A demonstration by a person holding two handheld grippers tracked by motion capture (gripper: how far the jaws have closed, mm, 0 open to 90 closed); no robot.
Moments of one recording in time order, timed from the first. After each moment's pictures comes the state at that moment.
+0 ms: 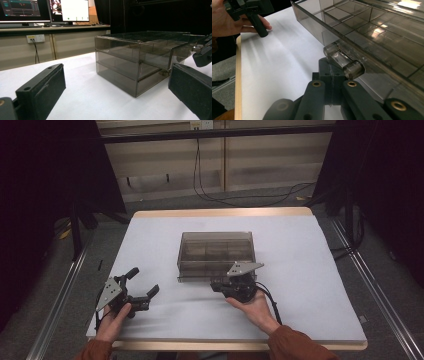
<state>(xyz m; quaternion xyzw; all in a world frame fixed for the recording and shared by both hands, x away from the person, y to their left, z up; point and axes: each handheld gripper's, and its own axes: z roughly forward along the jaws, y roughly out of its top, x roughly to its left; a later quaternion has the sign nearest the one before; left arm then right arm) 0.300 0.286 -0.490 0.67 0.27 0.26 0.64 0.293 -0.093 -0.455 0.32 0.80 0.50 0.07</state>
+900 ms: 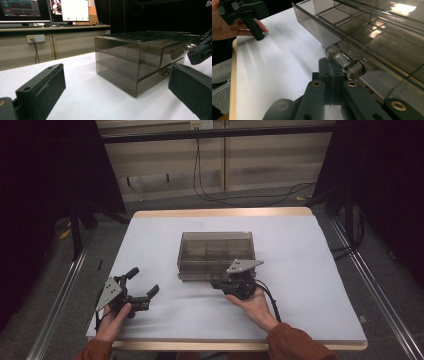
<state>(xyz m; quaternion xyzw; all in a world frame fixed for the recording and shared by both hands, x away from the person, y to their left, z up) 0.300 0.286 -0.490 0.67 0.27 0.26 0.64 0.300 -0.093 -0.454 0.32 0.80 0.50 0.08</state>
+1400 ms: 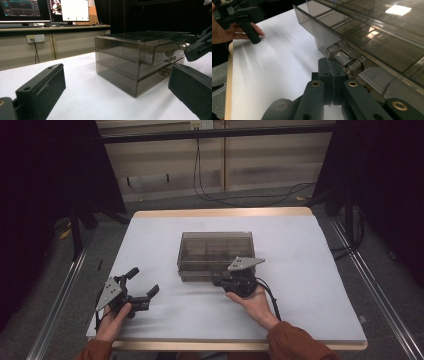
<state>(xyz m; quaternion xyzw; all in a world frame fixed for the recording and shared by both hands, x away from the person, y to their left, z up) 0.300 0.286 -0.490 0.67 0.27 0.26 0.64 0.305 -0.096 -0.451 0.33 0.79 0.50 0.08</state>
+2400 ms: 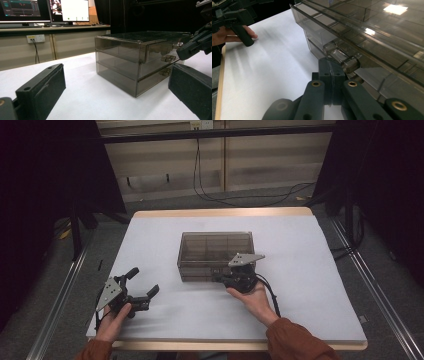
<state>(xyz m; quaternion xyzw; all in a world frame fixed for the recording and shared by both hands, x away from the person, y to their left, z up) 0.300 0.286 -0.490 0.67 0.27 0.26 0.64 0.317 -0.099 -0.453 0.34 0.79 0.50 0.09</state>
